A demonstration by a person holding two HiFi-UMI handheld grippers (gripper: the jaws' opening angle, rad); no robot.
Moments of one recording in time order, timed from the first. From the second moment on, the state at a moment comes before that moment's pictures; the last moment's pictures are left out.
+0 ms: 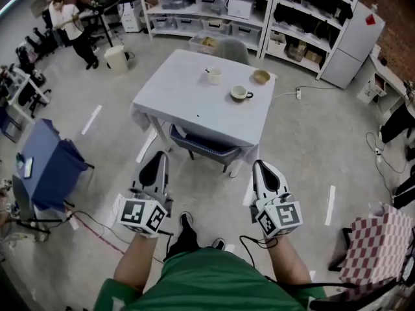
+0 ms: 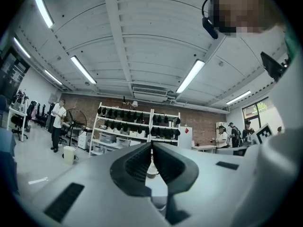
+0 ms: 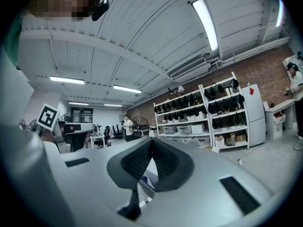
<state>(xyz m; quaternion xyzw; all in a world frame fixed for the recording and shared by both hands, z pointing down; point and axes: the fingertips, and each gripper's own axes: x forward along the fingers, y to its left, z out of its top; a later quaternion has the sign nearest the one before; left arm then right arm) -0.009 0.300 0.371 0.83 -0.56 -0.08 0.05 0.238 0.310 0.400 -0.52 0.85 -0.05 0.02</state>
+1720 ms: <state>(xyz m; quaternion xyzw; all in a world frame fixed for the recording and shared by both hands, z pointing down) -0.137 -0.140 0.379 0.84 -0.54 -0.07 0.07 0.157 -0.117 0.401 -0.58 0.81 -0.05 0.02</state>
